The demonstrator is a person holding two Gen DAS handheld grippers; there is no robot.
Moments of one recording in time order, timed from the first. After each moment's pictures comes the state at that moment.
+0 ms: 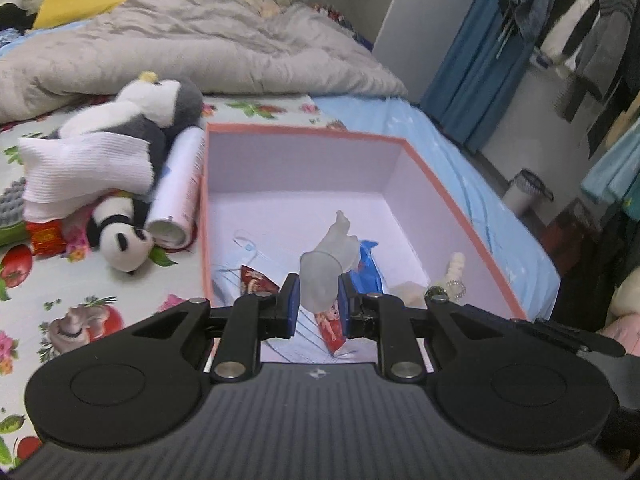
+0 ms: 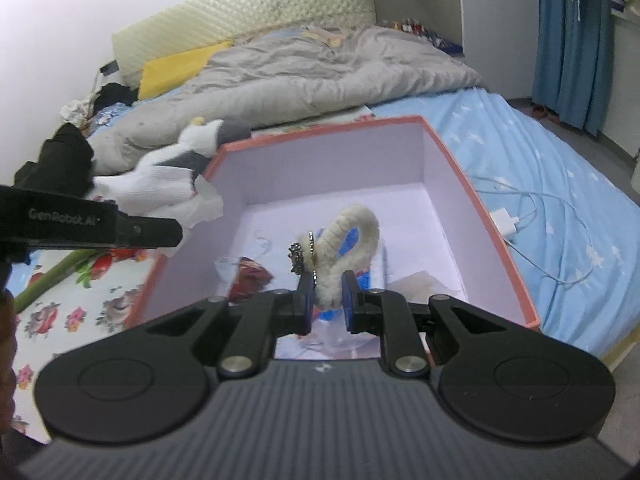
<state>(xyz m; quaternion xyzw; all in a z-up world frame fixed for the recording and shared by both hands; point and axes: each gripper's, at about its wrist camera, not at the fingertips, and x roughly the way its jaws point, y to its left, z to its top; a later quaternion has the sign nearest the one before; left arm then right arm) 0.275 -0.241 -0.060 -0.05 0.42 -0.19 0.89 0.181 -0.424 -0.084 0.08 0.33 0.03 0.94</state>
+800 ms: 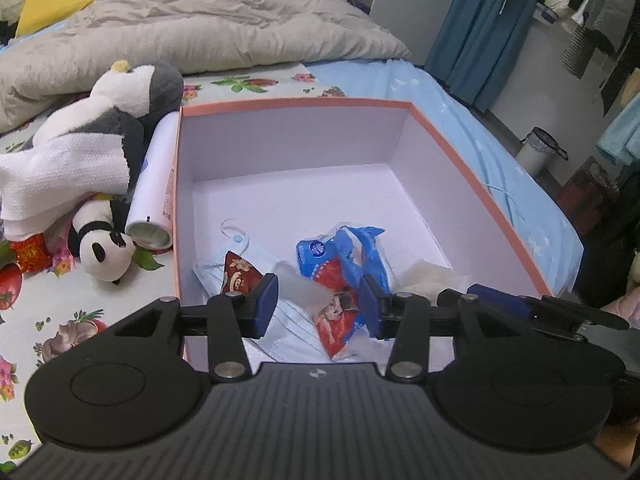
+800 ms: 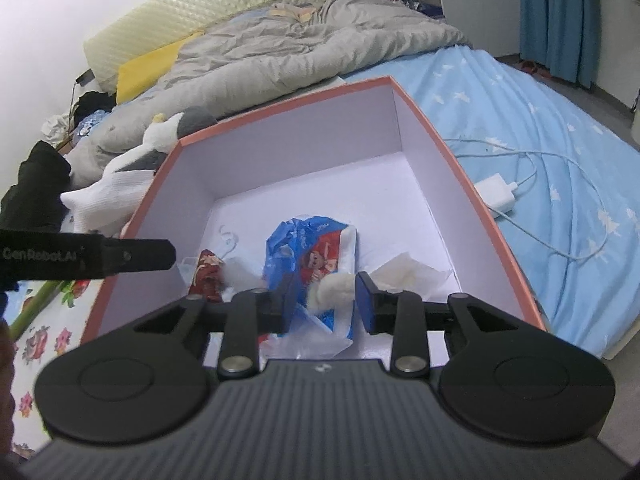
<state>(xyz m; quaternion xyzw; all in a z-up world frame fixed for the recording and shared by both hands) 0.304 -0.273 -0.078 0.00 0.44 -0.18 0.88 0.216 -0.461 -0.114 0.14 0.37 0.02 0.92</state>
